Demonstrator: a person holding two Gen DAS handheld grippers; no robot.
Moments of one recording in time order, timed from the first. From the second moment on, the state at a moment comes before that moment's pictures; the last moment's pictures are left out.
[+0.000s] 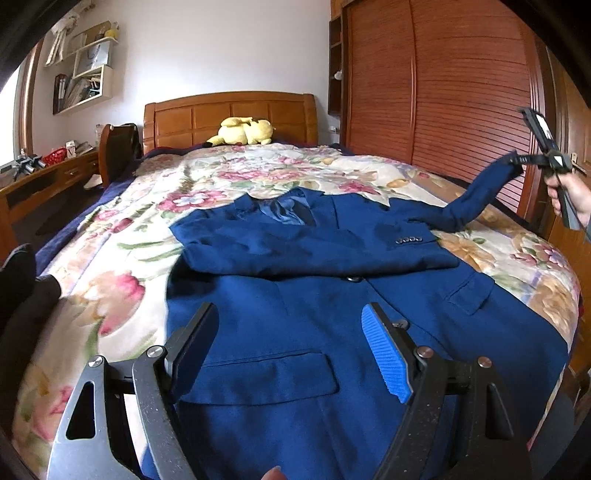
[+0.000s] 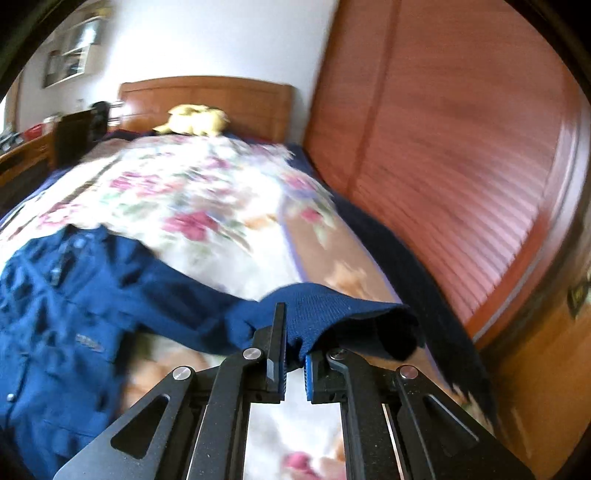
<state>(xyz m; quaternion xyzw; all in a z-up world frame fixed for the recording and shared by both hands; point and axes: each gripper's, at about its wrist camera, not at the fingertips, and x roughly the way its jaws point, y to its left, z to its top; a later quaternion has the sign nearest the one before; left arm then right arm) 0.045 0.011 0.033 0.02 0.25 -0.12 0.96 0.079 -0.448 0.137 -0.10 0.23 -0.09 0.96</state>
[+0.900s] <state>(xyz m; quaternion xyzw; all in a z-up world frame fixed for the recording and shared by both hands) 0.023 0.091 0.046 -0.02 0.23 -0.08 0.97 -0.028 -0.122 0.198 -0.23 0.12 0.15 0.96</state>
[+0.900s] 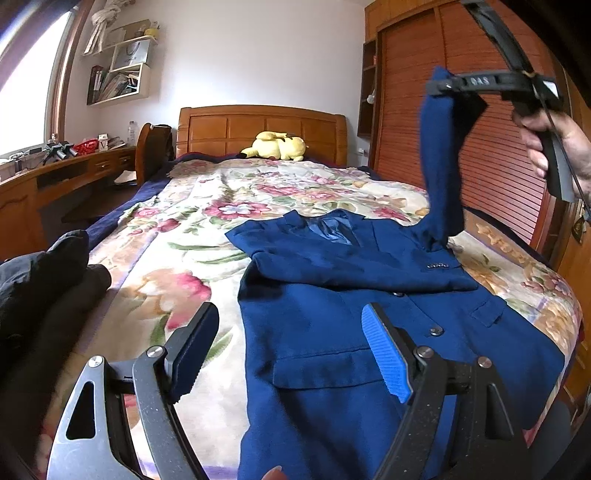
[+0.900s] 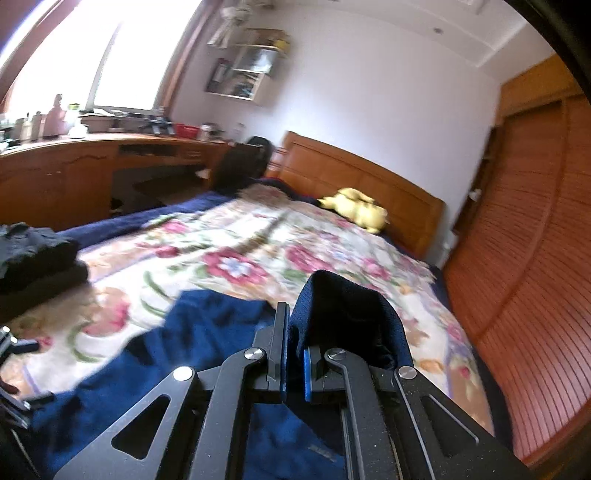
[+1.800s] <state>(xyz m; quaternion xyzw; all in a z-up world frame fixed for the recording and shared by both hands) 0.025 0.106 0.042 -0.02 0.23 -0.07 0.97 0.048 -0.095 0.111 -0.20 0.28 0.19 0.92</state>
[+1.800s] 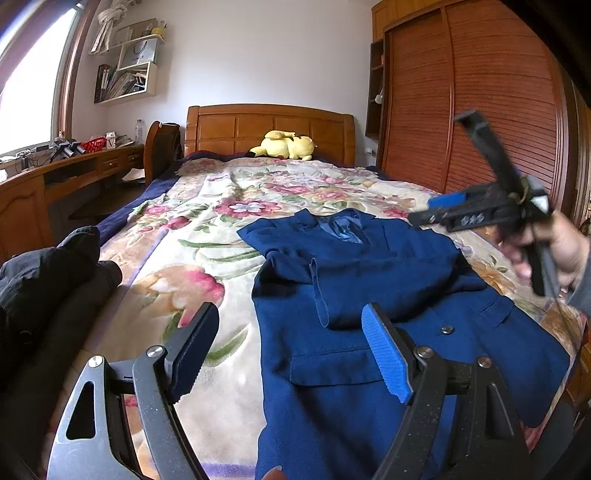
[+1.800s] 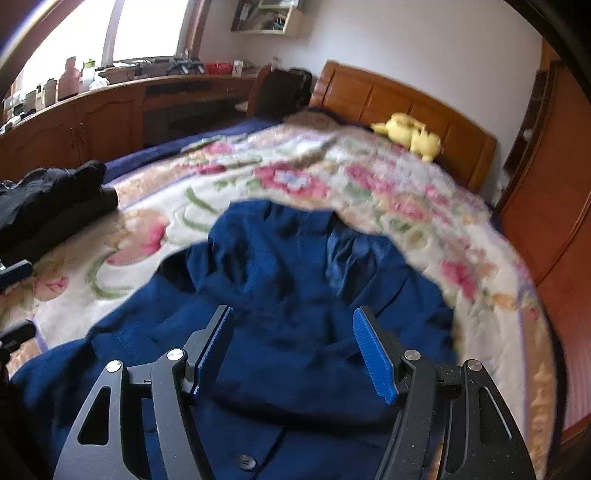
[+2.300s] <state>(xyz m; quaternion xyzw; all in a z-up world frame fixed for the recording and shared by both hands) 0.032 0.115 0.031 -0.01 0.25 -0.05 0.97 0.158 -0.006 0.056 -0.18 0.36 0.24 0.88</state>
